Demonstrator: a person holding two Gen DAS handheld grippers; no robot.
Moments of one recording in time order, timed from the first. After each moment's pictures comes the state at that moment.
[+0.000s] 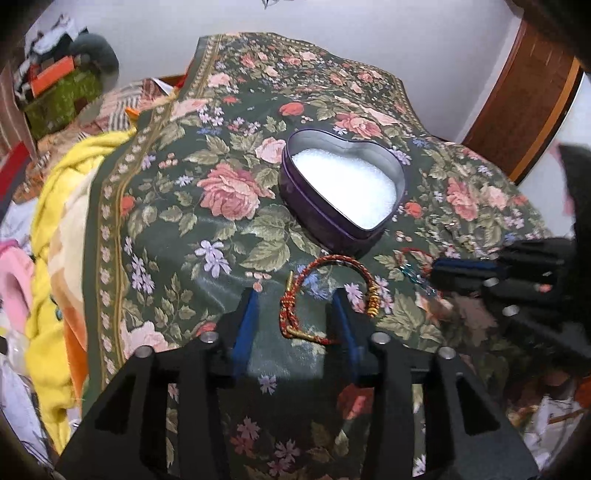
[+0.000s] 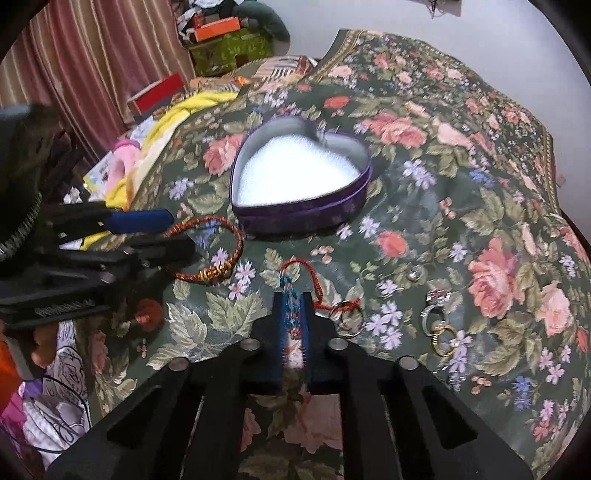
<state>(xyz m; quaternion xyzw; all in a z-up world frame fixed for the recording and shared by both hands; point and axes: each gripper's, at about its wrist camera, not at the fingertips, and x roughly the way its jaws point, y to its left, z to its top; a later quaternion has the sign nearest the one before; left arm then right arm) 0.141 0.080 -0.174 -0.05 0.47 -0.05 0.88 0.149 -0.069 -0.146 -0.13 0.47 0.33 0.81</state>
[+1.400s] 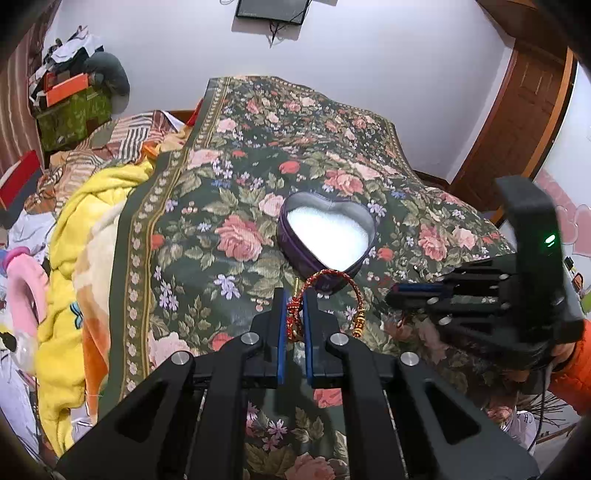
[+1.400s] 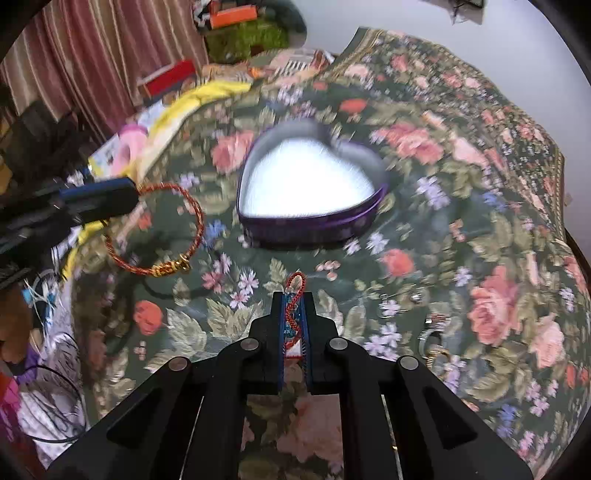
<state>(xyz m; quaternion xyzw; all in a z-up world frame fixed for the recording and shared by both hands) 0.110 0.090 -0.121 -0.09 0.39 -0.06 0.91 0.155 -0.062 -0.134 -0.16 0.47 0.34 0.79</state>
